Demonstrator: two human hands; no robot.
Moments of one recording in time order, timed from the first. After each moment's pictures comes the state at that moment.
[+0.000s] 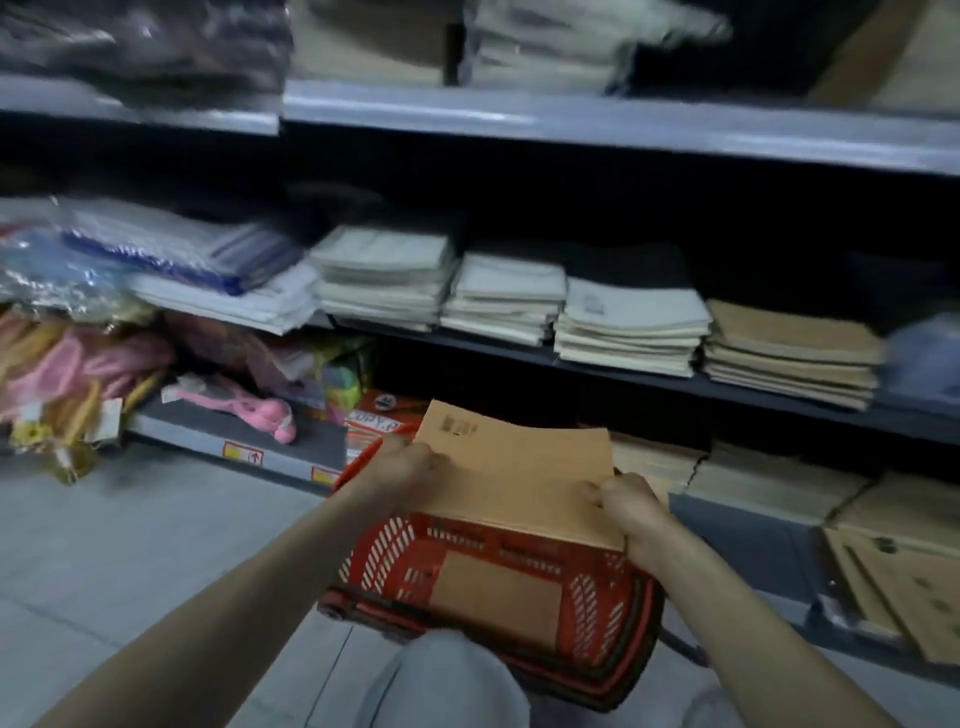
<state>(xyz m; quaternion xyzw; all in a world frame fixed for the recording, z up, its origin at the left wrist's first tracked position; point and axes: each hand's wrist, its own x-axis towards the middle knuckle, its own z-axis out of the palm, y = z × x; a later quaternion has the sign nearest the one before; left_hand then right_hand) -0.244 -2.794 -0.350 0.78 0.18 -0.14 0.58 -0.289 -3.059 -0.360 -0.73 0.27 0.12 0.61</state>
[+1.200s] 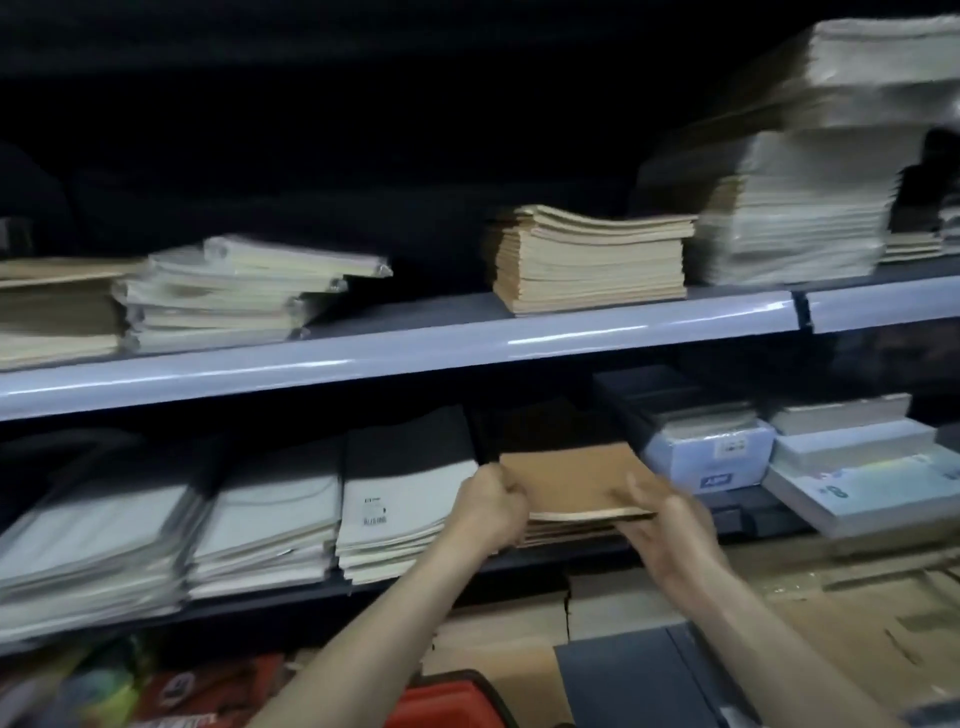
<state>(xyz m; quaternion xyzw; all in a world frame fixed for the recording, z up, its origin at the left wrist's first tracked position) -0.159 -3.114 -0.200 0.89 -0.18 -0.12 0.41 -0.254 -3.290 -0.238 -0.43 0.27 -0.24 0.83</state>
